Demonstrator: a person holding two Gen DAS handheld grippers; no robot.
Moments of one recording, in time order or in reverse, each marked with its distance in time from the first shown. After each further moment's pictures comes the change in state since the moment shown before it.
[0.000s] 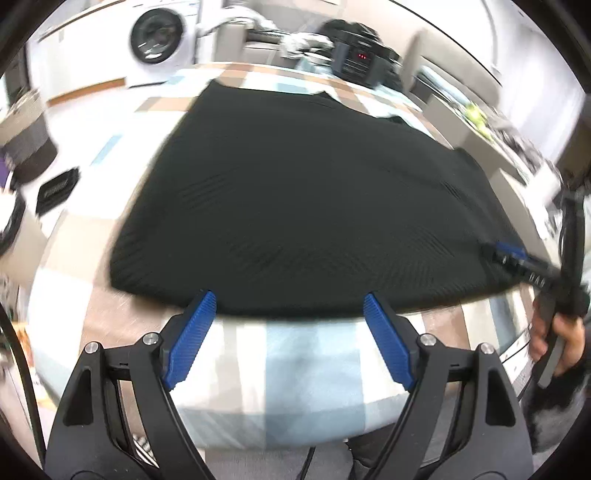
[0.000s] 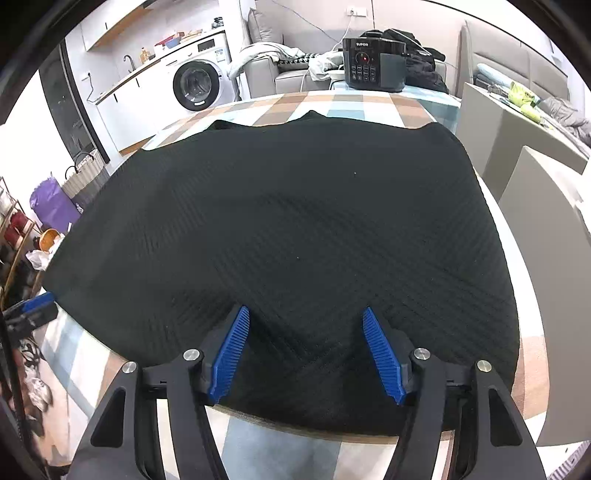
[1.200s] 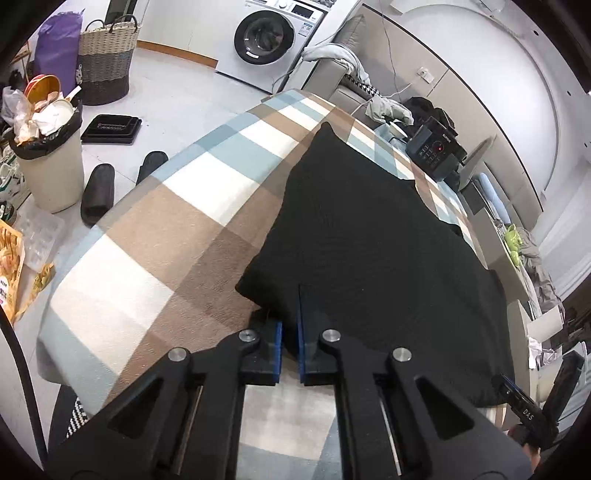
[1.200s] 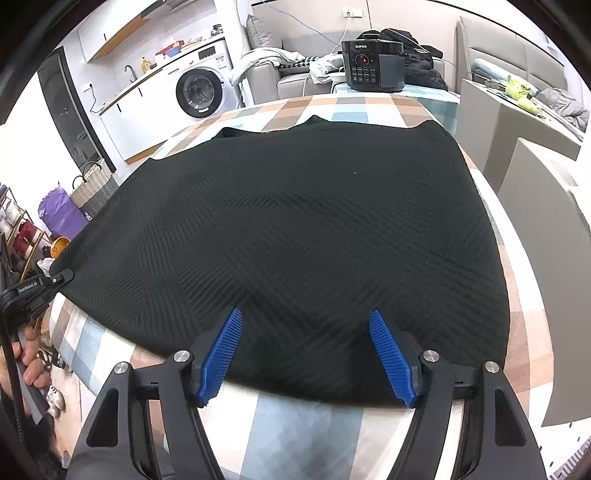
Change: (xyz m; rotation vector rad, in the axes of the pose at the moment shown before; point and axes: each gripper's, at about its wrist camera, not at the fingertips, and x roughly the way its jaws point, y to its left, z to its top) left arm 0.009 0.084 0.019 -0.409 -0.178 0.033; right arm -0.013 0.005 -0.006 0.036 -0.004 0.041
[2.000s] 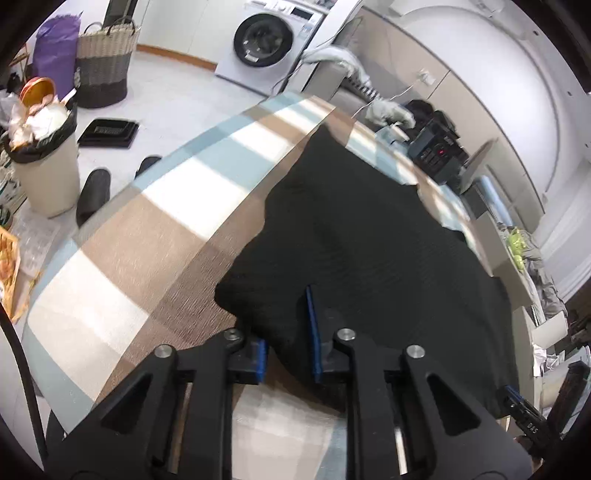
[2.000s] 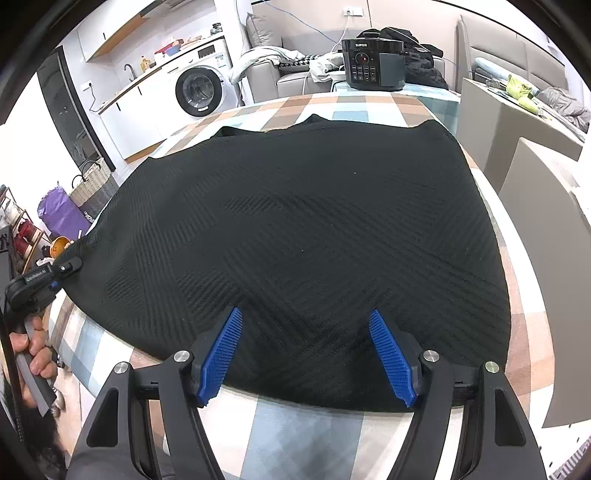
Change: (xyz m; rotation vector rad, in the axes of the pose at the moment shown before) left arm 0.014 -0.010 0.005 0.014 -0.031 -0.006; right arm 0.003 -0.007 0.005 -0.003 0.006 0.000
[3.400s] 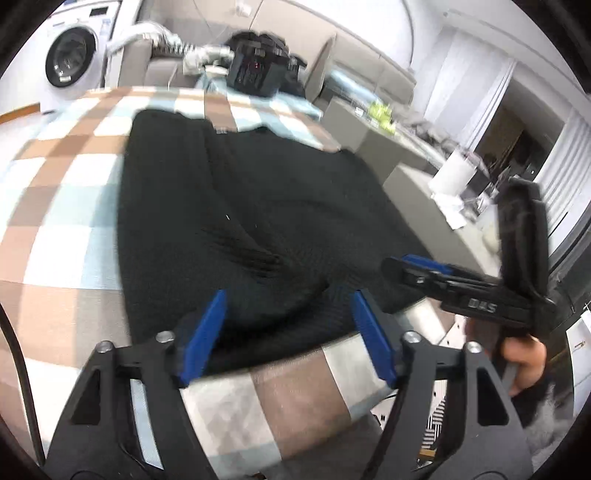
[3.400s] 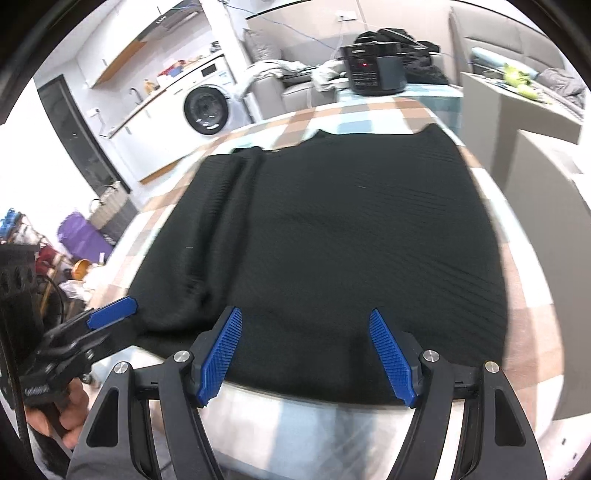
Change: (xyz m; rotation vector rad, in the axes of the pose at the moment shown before) left arm -0.036 -0.169 -0.088 0.520 0.203 -0.416; right arm -0.014 -0.002 0.009 0.064 -0.038 0.114
